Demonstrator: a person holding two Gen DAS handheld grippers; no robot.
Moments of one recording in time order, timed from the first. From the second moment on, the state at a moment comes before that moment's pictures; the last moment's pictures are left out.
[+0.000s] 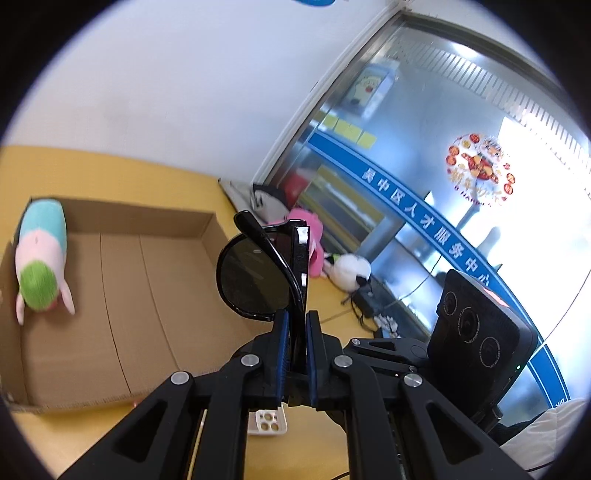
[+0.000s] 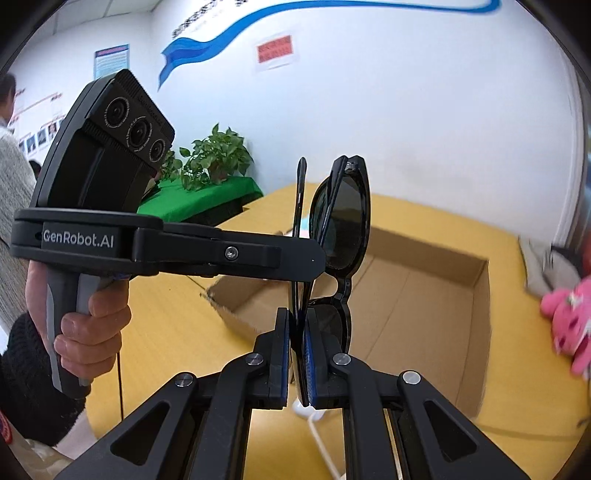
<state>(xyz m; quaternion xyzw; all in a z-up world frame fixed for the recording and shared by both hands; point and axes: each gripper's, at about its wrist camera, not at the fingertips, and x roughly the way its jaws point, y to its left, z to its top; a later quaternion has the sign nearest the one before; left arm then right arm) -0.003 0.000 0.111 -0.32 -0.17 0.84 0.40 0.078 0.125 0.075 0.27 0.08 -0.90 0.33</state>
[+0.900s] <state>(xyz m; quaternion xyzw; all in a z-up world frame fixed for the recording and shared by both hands) -0.183 -0.016 0.094 -0.39 -0.18 0.84 0.32 -0.135 0.098 0.058 0.36 0.02 -0.86 0.37</state>
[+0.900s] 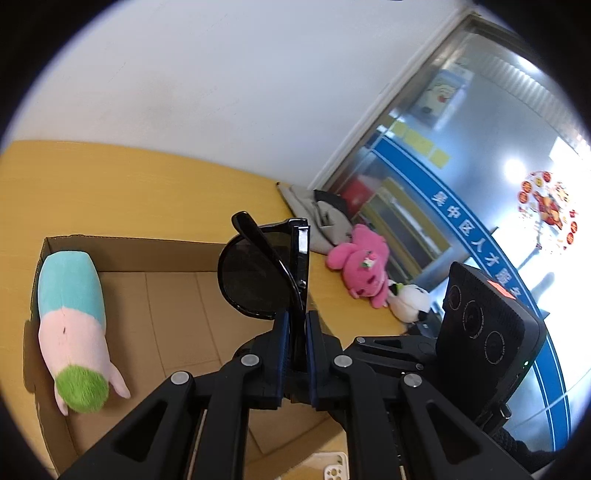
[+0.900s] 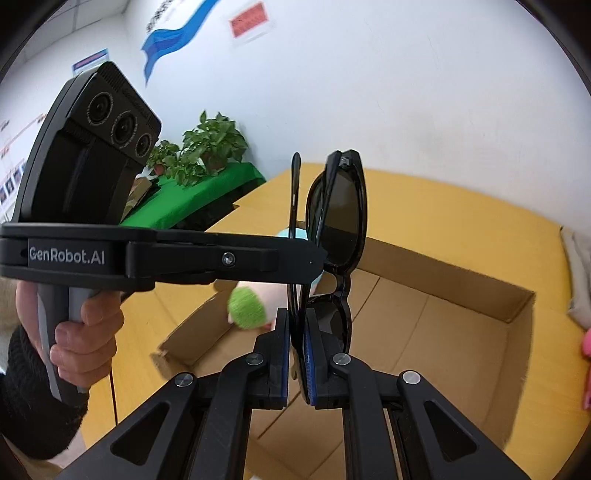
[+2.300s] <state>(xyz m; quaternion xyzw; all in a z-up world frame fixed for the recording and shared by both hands) -0.334 -0.004 -0.090 -0.58 -0.18 0.77 0.19 -0.313 0.076 -0.133 0.57 -0.18 -0.71 0.36</state>
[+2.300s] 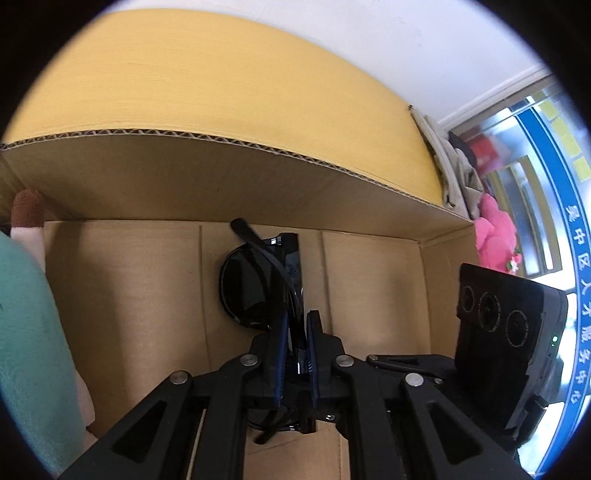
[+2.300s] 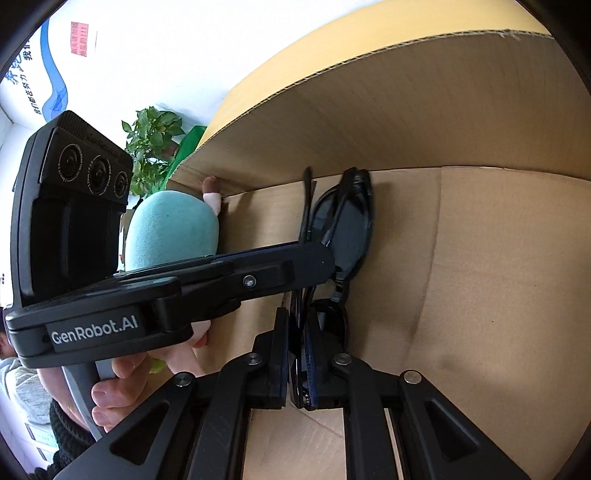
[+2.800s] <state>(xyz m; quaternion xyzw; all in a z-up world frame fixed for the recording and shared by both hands) -0.310 -0.011 -0.029 -0.51 -0.17 0.82 0.18 -0.297 0.070 -0.100 0.56 -0.19 -0.73 0.34</state>
